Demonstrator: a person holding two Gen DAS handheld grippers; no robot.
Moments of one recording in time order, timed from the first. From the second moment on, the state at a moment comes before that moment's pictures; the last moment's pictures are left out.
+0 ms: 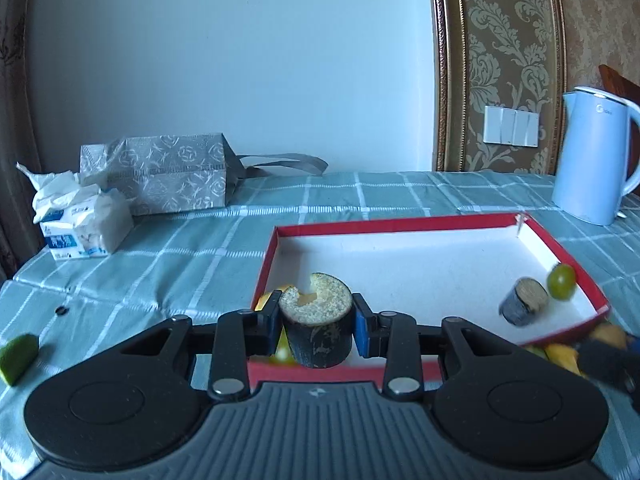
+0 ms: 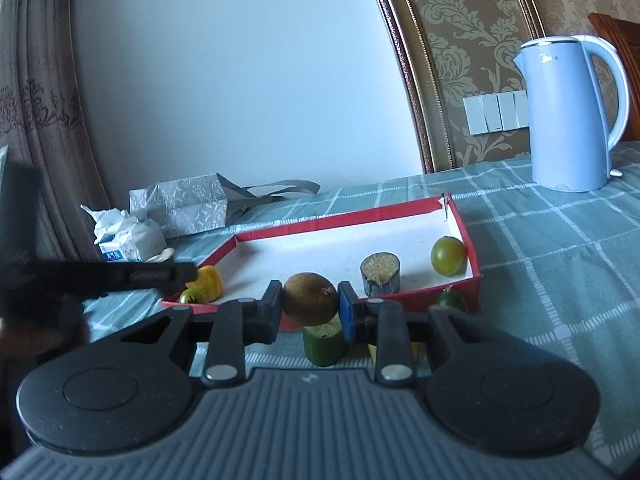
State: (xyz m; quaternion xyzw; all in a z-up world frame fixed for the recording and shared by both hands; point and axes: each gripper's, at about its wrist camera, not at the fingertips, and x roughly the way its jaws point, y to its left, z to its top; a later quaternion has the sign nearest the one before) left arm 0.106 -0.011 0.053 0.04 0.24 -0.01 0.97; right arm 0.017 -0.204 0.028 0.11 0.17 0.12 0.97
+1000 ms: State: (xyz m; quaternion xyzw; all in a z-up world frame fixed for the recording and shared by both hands) left arm 0.093 0.015 0.062 0.00 0.21 -0.01 0.98; right arm 0.019 -0.205 0.026 0.11 0.17 0.12 0.97
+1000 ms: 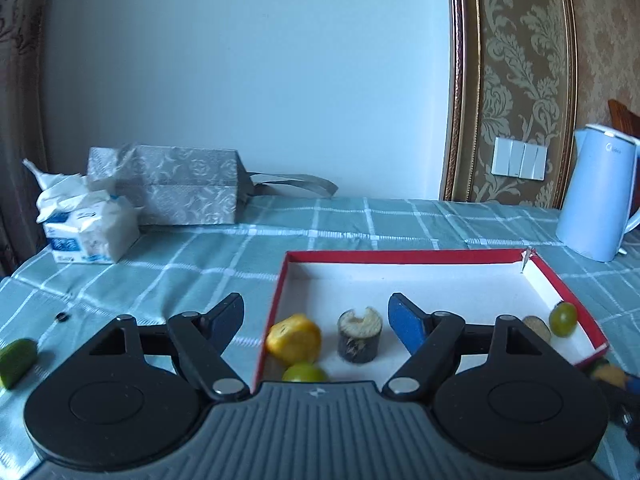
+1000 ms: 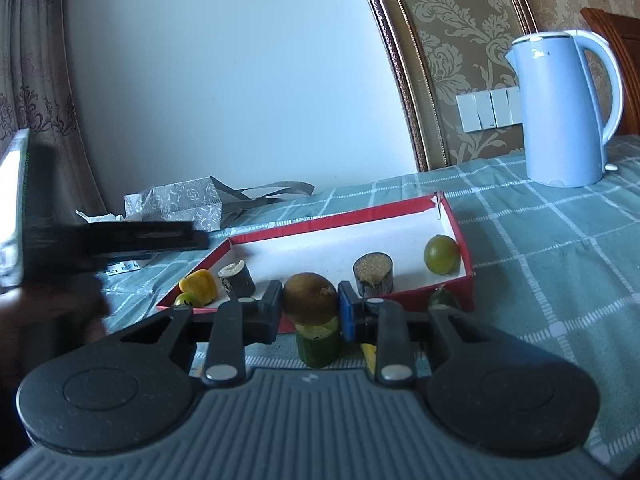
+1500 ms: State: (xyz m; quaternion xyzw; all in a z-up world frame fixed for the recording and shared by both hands) left arm 0.025 0.077 0.023 -0.04 0.21 0.02 0.98; right arm 0.031 -0.181 0.036 0.07 0.19 0.12 0.97
